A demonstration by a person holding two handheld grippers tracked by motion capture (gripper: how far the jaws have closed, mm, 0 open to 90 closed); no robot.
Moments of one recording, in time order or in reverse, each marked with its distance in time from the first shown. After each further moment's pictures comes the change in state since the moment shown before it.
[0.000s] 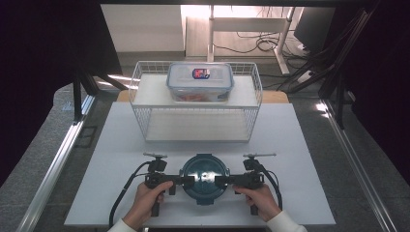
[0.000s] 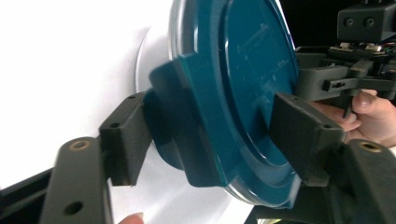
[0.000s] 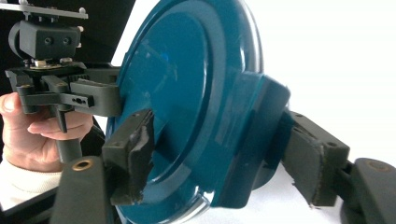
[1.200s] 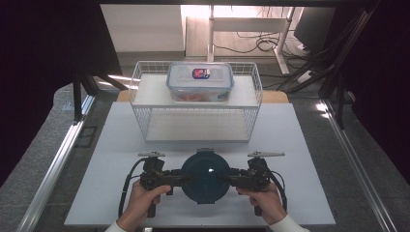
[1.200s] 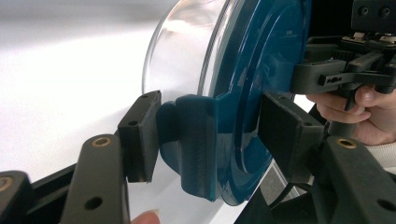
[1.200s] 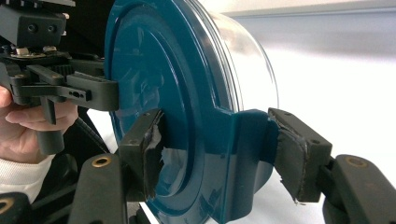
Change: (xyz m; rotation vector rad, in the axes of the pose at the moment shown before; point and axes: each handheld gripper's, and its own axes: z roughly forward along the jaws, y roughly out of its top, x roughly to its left) left arm -0.043 0.001 -0.027 -0.095 0.070 0.200; right arm 0.038 0.000 -0.027 -0.123 -0.046 -0.232
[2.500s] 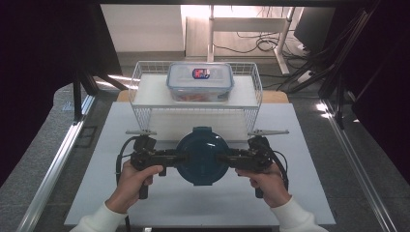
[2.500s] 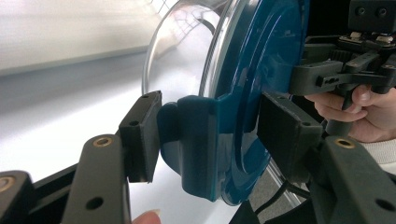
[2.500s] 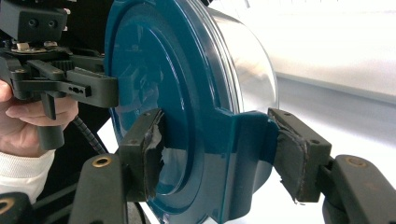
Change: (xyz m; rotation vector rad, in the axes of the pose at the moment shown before) left arm -0.021 0.057 -0.041 -0.059 -0.020 0.058; right arm 0.039 0.063 -0.021 -0.036 -0.022 -0.080
